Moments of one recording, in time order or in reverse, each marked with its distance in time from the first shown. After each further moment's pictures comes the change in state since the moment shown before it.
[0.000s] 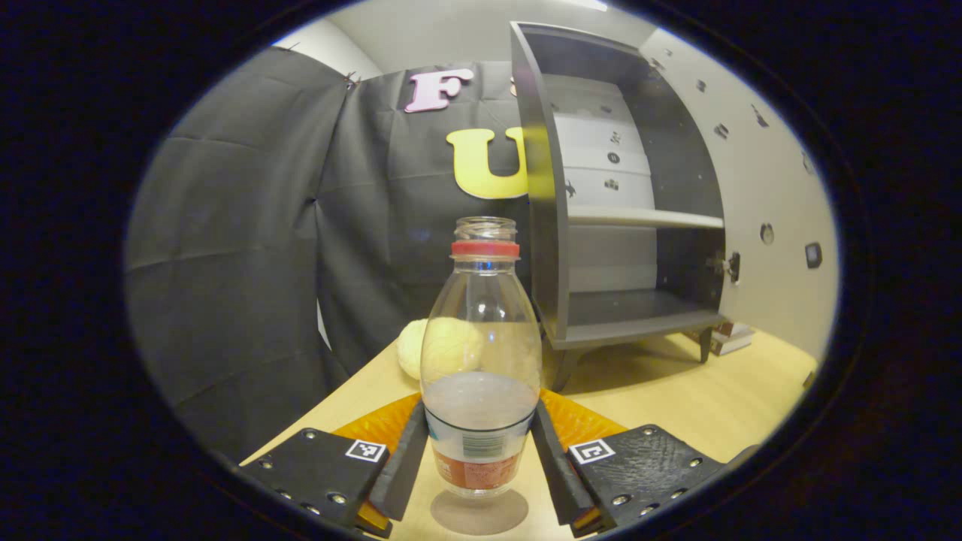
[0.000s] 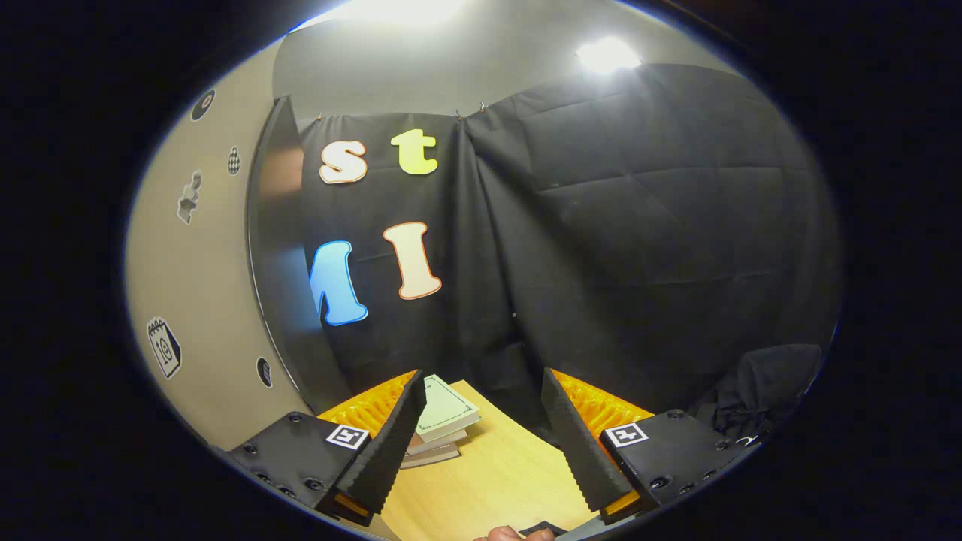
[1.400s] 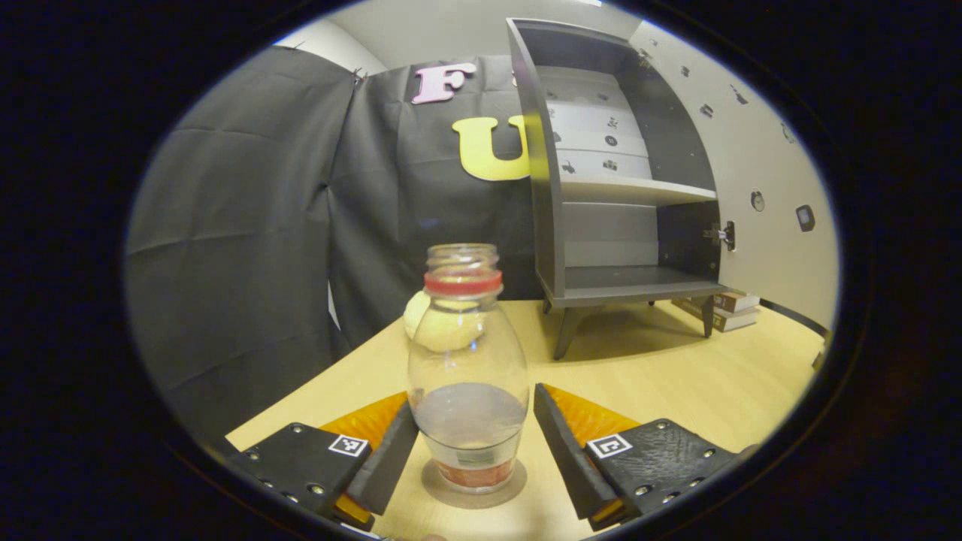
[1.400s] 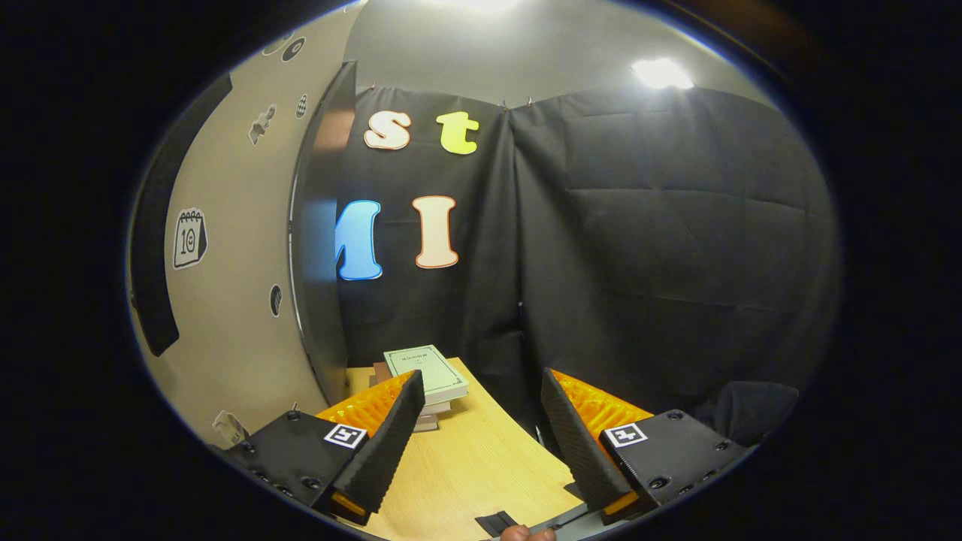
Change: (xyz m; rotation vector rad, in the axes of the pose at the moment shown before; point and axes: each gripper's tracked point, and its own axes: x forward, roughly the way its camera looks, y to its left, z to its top) left arm -0.032 0.000 -0.032 -0.020 0.006 0.050; right arm -0.028 -0.003 -0.042 -0.157 0.050 0.034
